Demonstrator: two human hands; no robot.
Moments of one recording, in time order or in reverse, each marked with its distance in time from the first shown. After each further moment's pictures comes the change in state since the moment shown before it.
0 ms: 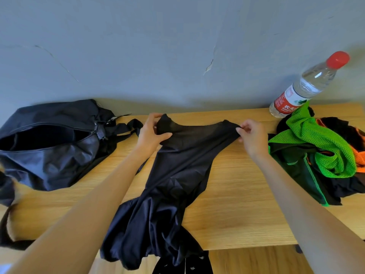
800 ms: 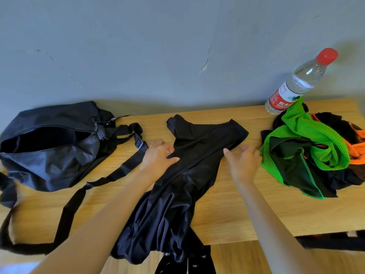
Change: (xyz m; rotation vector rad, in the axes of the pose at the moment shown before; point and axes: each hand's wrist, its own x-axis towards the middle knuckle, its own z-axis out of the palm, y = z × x) left_hand -0.042 -0.029 0.023 0.672 -0.131 0.131; right_hand -0.080 0.005 0.029 -0.096 0.196 0.296
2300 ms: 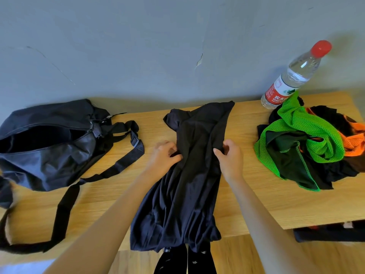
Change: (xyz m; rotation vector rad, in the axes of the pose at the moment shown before) left_hand -0.008 0.014 0.012 -0.315 -0.051 -0.009; right_hand -0.007 0.000 0.011 0.201 -0.179 -0.195
